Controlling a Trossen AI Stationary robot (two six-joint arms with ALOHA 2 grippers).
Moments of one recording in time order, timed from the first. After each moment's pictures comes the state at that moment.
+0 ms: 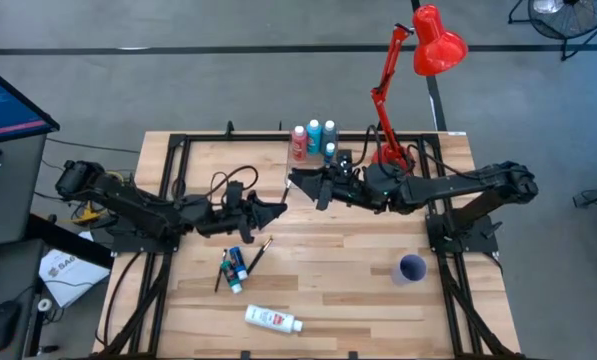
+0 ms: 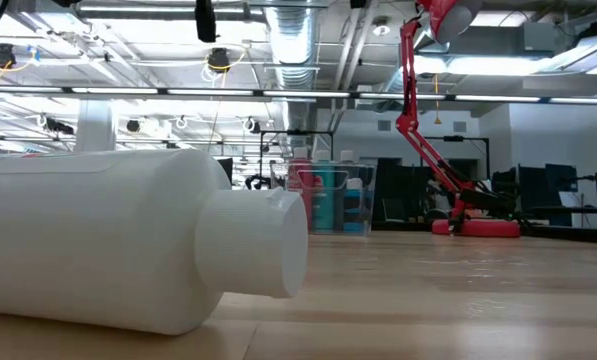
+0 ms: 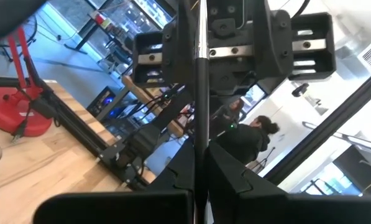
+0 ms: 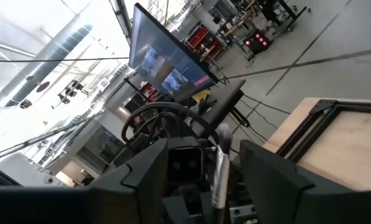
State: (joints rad) left arm -0.26 1.24 0.66 0.78 -0.44 -0.70; right arm 0.12 1.46 1.20 0.34 0.39 0.79
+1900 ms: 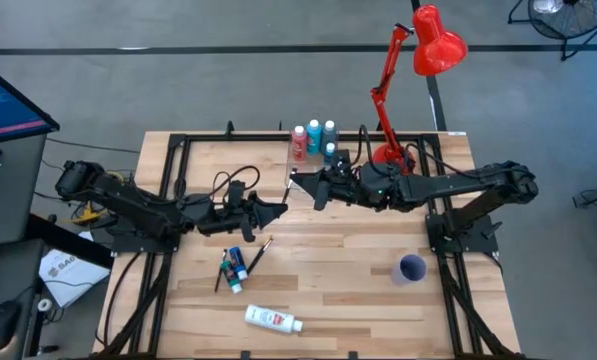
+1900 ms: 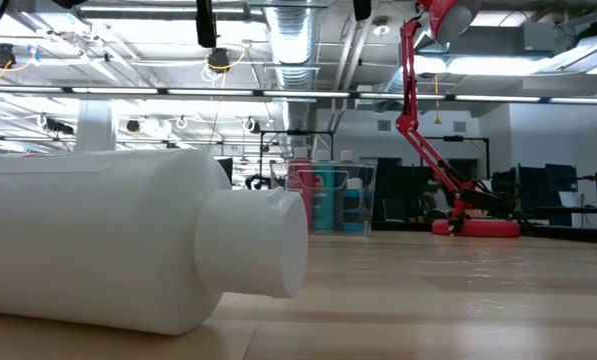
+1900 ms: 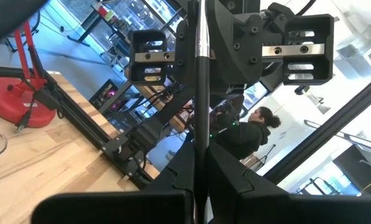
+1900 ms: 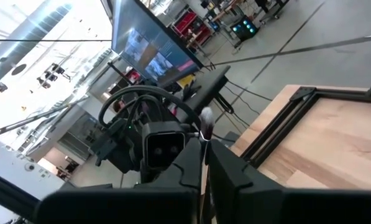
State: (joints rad) left arm -0.24 1.24 0.66 0.75 -0.41 -0.74; right arm 0.10 1.46 1.20 0.24 0.37 0.80
